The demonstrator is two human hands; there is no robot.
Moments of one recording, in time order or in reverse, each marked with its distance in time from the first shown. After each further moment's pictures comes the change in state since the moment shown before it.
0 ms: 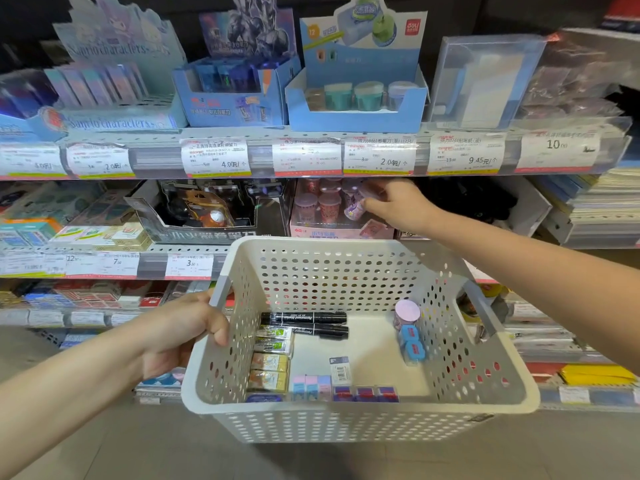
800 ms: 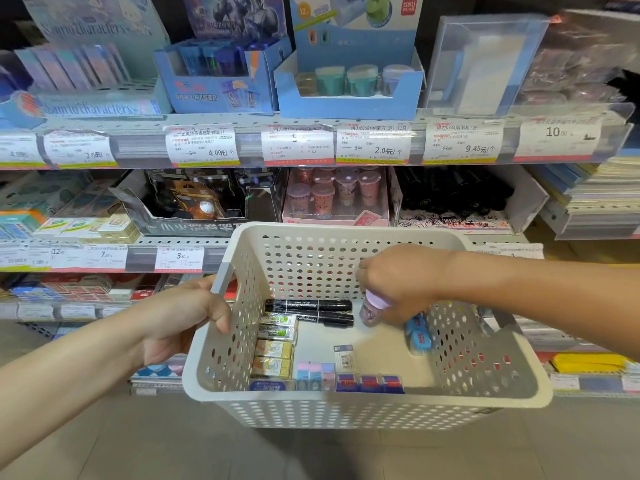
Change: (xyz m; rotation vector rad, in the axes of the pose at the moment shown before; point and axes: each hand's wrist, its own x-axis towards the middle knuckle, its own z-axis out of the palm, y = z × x) left_hand -0.002 0.018 0.013 -0.050 -0.071 0.024; right_hand -0.074 -0.005 0.019 -0.882 -0.688 -0.460
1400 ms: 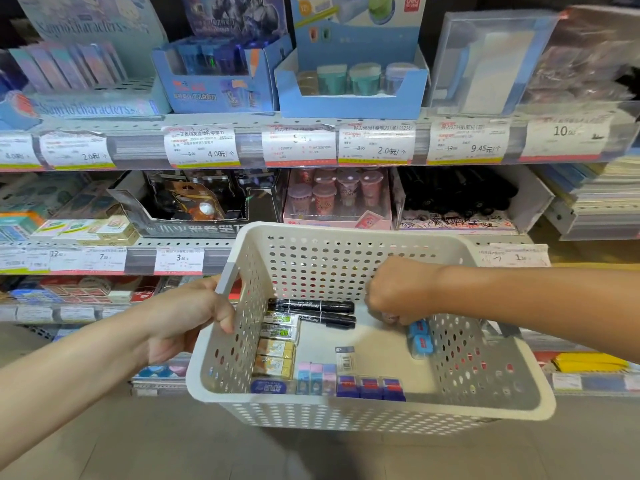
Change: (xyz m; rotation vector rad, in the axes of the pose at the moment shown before) left_hand 0.010 0.000 -0.003 0.040 -0.002 -0.008; right_hand 0.008 -0.005 0.008 -0.252 -0.191 -0.170
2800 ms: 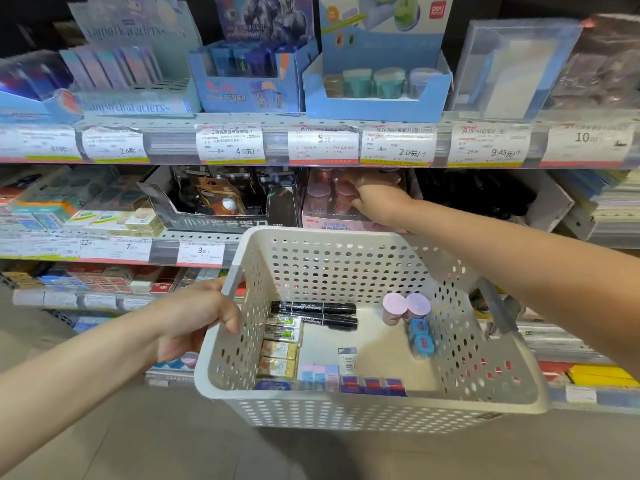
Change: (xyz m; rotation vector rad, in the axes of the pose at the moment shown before) left_hand -0.007 -0.019 -0.011 0.010 0.067 -0.002; right_hand 0.060 0.080 -0.039 0.821 0.731 0.576
